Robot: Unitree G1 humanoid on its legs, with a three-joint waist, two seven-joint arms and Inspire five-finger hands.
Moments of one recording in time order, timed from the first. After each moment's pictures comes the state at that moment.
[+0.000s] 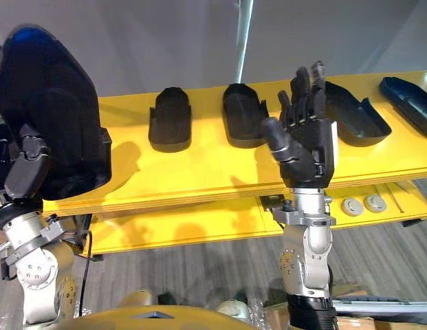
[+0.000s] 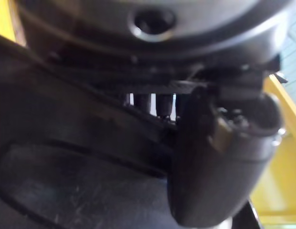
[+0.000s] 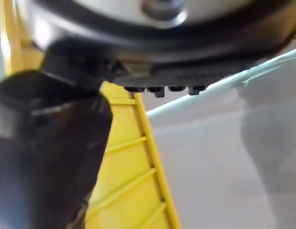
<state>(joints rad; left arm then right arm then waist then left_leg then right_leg) 0.28 0.01 0.13 -0.42 -0.11 -0.41 0.45 0.06 -0.18 -0.11 -0.27 0.66 -0.45 0.22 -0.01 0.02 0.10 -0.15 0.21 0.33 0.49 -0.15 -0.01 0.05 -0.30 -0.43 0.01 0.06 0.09</state>
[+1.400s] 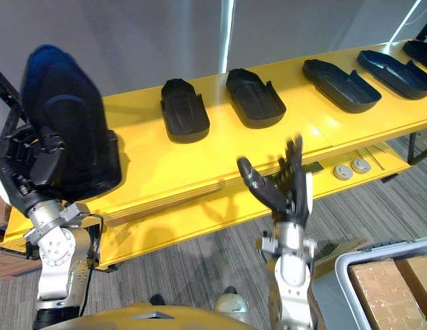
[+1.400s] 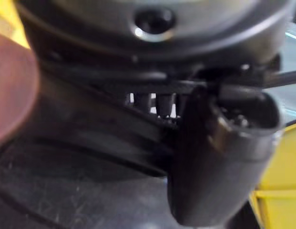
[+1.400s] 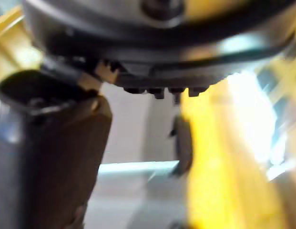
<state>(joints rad) 0.14 0.05 0.16 -0.32 -0.16 -0.24 0.66 0.39 -0.02 -0.15 -0.01 0.04 -0.38 -0.30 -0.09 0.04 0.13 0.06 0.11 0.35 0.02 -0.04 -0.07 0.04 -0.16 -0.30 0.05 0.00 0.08</state>
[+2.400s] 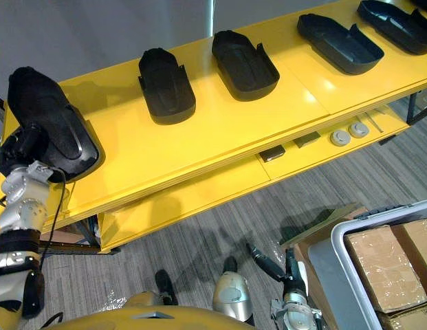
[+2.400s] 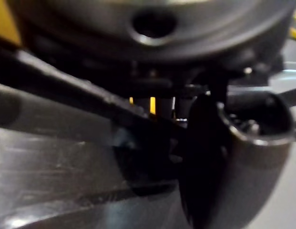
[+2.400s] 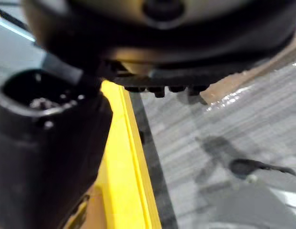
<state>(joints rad) -0.45 0.51 0.28 0.56 -0.74 0.01 0.42 0.27 -0.19 -0.16 0.75 -0.02 -0.27 -0.02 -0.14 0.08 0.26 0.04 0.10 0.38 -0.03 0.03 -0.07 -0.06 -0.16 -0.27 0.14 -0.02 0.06</state>
